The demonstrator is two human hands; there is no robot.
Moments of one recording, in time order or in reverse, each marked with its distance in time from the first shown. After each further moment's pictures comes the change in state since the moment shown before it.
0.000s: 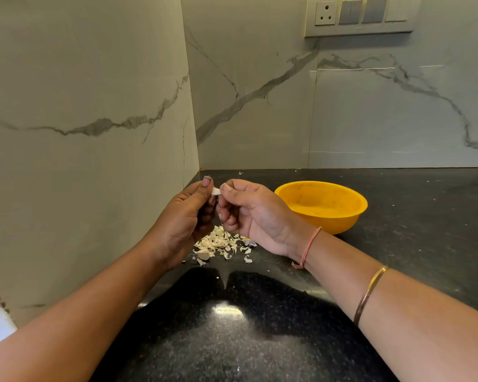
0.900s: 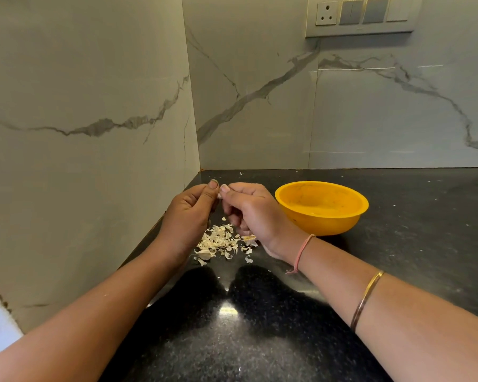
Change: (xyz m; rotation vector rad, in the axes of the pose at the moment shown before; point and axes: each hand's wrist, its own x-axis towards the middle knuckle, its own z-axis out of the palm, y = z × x) left_hand 0.001 -0.007 0.005 0.338 0.127 0.268; right_hand 0.000 0.006 0.007 -0.435 0.209 -0.151
